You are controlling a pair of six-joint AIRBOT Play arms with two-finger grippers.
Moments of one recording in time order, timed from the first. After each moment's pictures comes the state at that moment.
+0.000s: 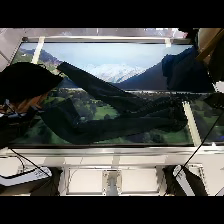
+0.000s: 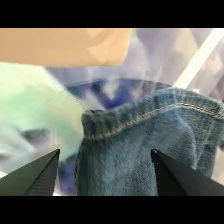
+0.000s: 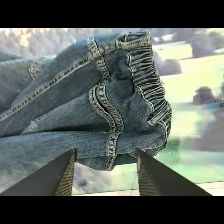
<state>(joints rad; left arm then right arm) 0.67 -1.34 0.76 0.82 -0.87 -1.19 -0.65 -0.86 1.21 -1.15 1.47 1.23</state>
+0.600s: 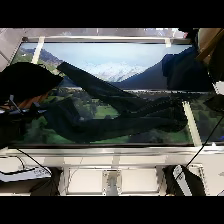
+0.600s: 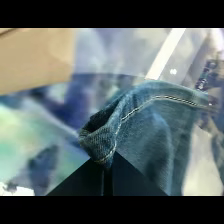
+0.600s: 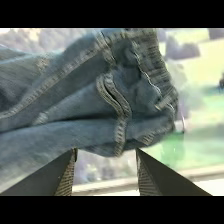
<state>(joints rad) 0.66 -1.40 0.84 0.68 -0.95 -1.04 -0.65 -0.80 1.17 -1.18 1.52 1.29</state>
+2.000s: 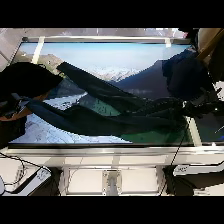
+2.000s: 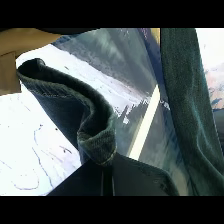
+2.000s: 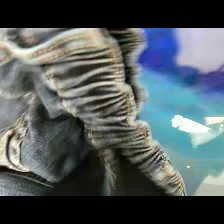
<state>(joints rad) 0.74 -1.07 0.88 0.73 -1.08 -1.17 -0.65 -1.54 1.11 -1.01 1.30 1.00</state>
